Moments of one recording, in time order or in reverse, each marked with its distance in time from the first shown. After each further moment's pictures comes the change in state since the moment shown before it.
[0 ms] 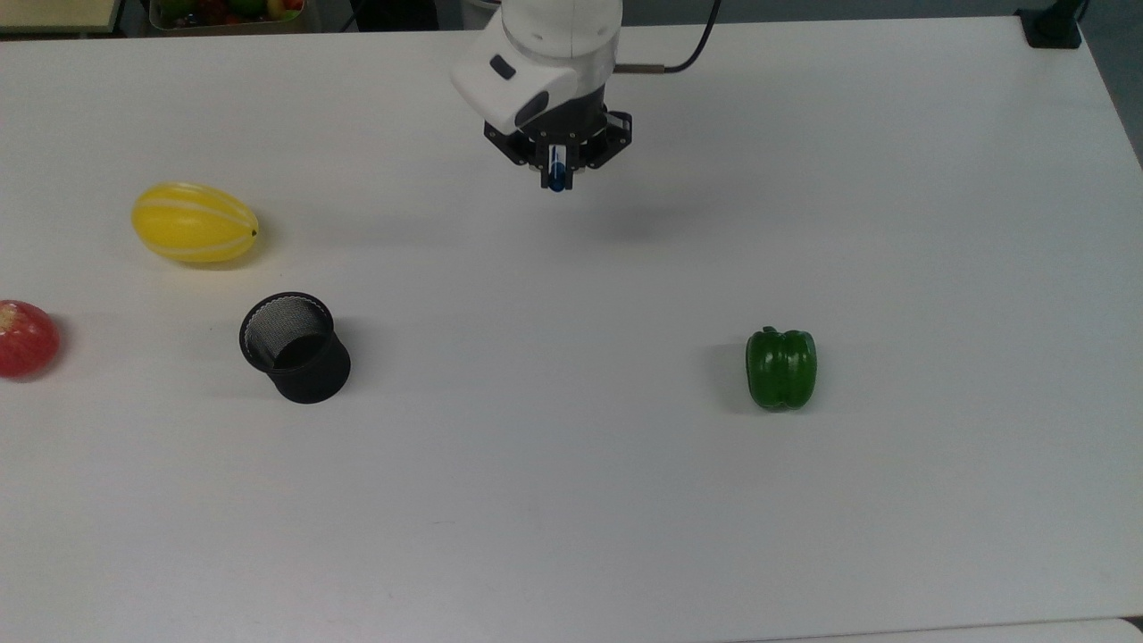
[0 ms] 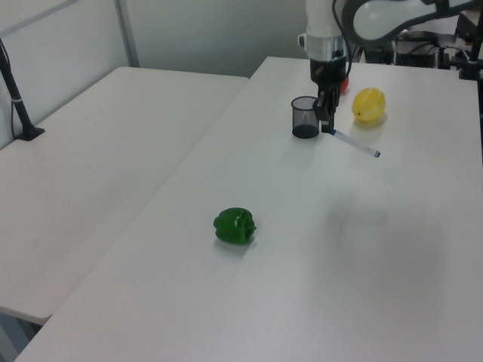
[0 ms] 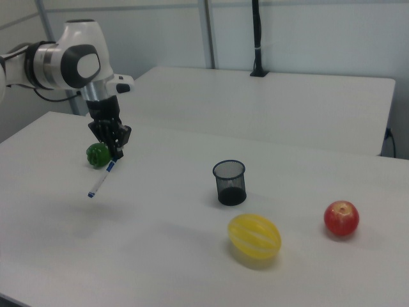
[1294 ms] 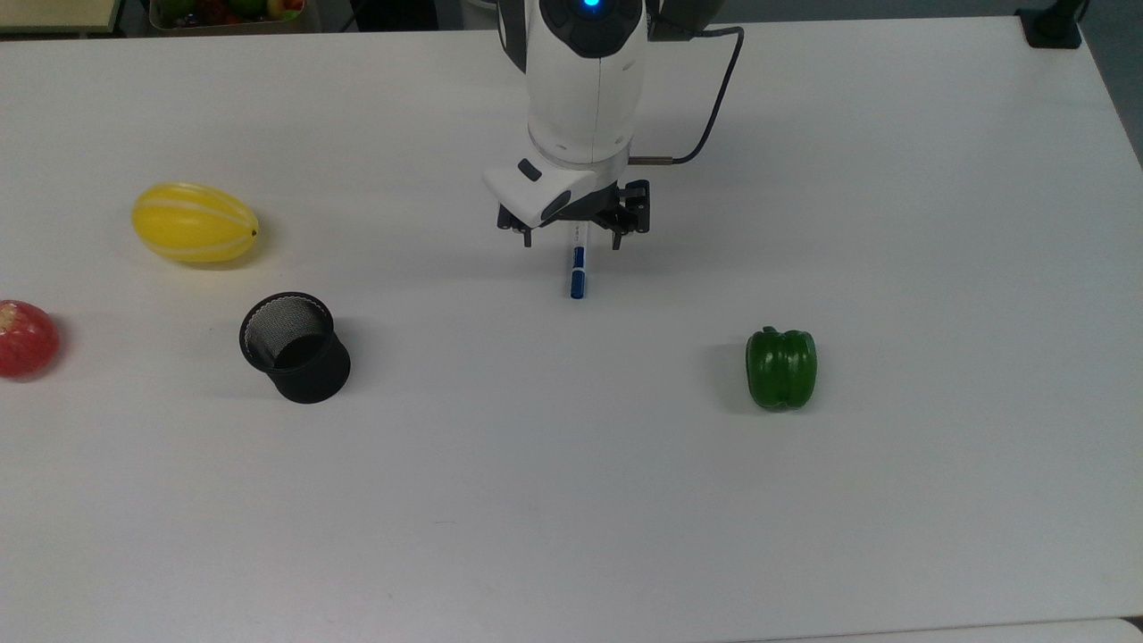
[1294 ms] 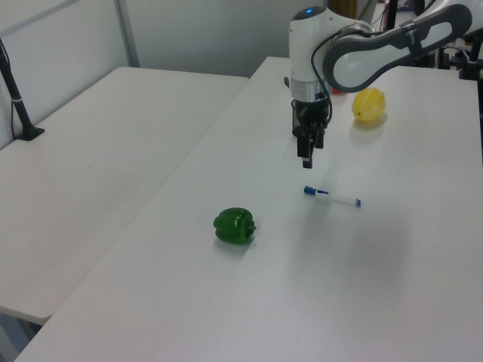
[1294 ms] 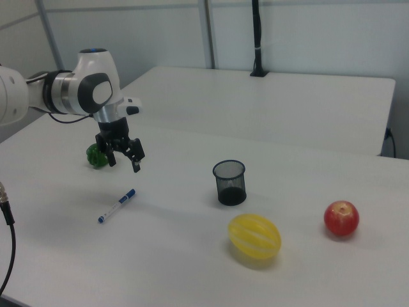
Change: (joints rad) arm 0.018 0.136 0.000 -0.001 -0.008 0.138 0.000
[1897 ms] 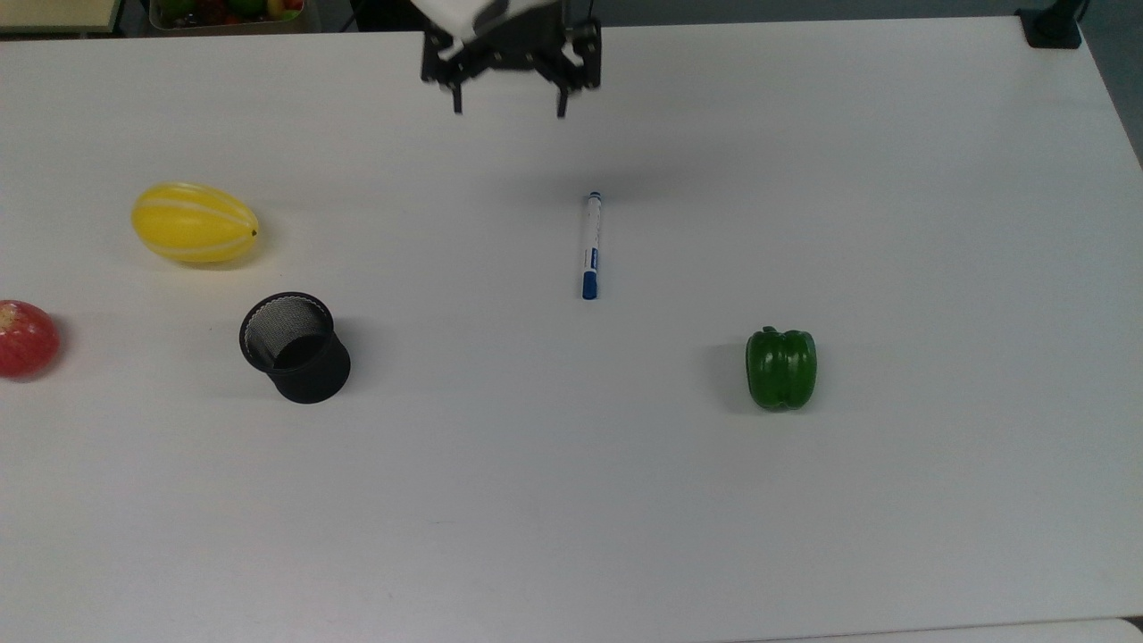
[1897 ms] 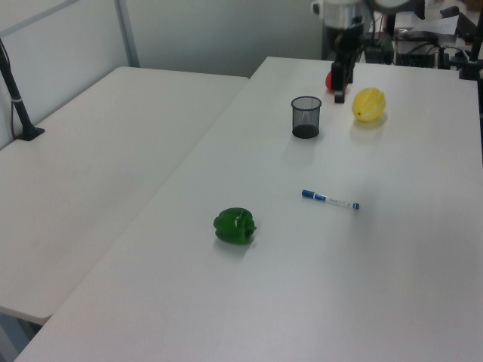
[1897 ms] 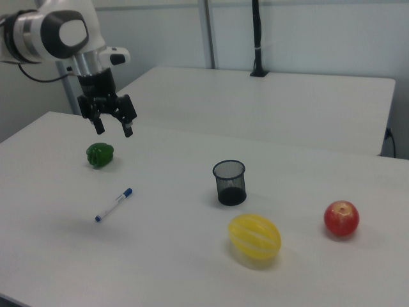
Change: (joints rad) arm -0.061 -0.271 -0.004 0.020 -0.059 -0.277 -0.105
